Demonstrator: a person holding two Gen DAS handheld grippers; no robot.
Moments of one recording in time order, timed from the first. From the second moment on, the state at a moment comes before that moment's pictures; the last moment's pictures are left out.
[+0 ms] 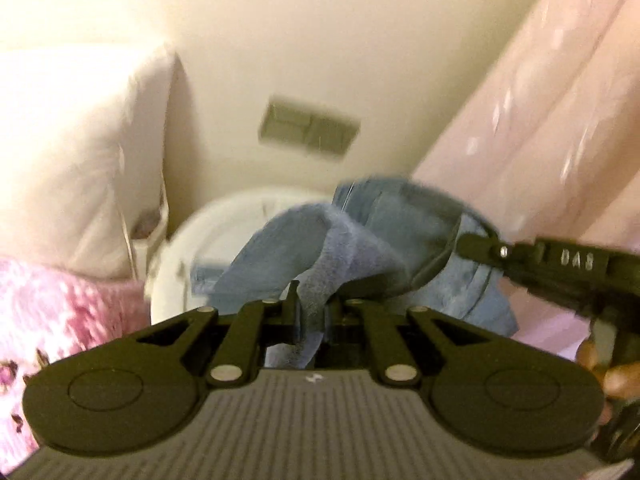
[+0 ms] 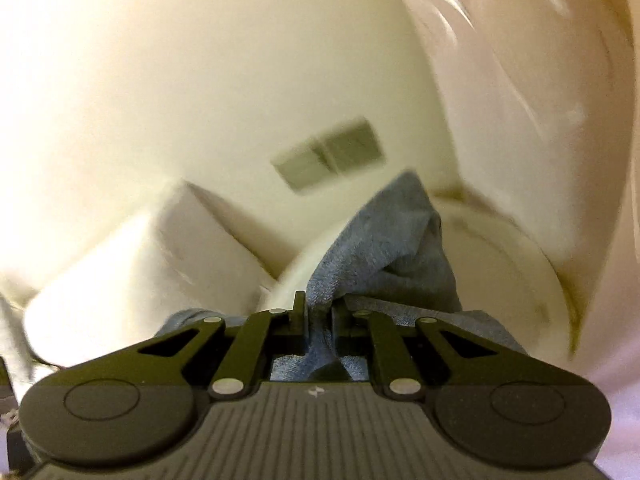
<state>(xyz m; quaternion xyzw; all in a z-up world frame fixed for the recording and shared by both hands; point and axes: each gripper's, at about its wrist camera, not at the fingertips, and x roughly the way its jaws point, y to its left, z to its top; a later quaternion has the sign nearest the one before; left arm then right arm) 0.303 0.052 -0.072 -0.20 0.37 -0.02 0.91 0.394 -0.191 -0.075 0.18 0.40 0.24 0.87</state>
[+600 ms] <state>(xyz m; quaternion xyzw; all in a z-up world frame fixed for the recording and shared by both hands) 0.023 0.121 0.116 -0.22 0.12 0.14 0.96 0.260 -0.112 0.111 0.22 0.20 0.53 0.80</state>
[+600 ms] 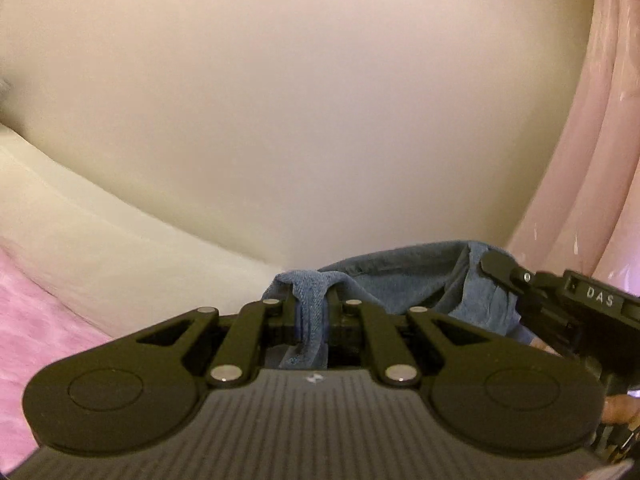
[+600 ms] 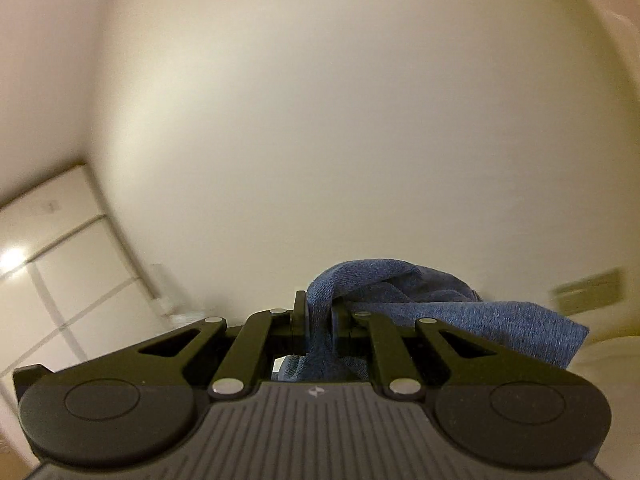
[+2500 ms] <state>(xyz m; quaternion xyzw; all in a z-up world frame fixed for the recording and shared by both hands) -0.428 -0.065 -0.045 -0.41 0.28 0.67 0.55 -0.175 0.046 -0.067 -0.39 0.41 0.72 0.40</state>
